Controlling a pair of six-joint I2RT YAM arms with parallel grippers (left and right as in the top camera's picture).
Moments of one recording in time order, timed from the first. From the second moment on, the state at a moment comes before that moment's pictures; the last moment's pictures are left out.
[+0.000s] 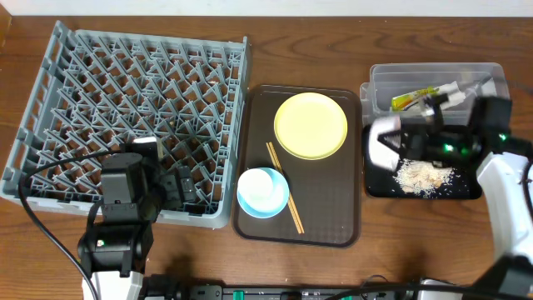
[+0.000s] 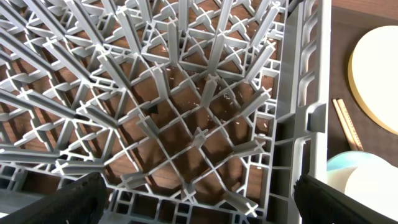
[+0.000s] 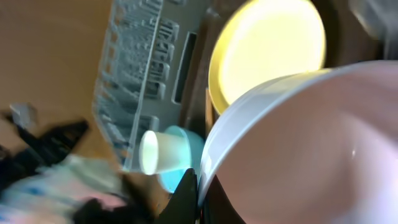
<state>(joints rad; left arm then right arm) 0.02 0.78 0.73 -0.78 0.04 -0.11 -0.23 1.45 1.04 -0.80 -1.02 -0.04</state>
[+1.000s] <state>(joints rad) 0.02 0.78 0.73 -0.78 0.04 -0.11 0.50 1.82 1.15 -0.42 -0.17 -0.12</state>
